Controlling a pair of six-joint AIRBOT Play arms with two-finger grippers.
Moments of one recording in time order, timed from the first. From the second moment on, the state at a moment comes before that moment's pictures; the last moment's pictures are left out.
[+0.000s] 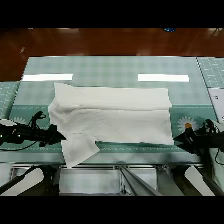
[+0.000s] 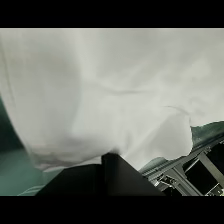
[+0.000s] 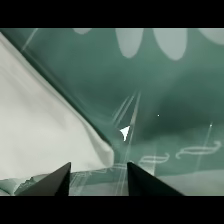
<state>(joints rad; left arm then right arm) 0.47 -1.17 0.39 0.87 -1.27 -1.15 -0.76 -0.97 0.38 -1.08 1.35 1.42</state>
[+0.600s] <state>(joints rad) 0.47 -1.17 0.39 0.87 -1.26 -1.15 -0.61 -1.16 0.38 -0.94 1.25 1.34</state>
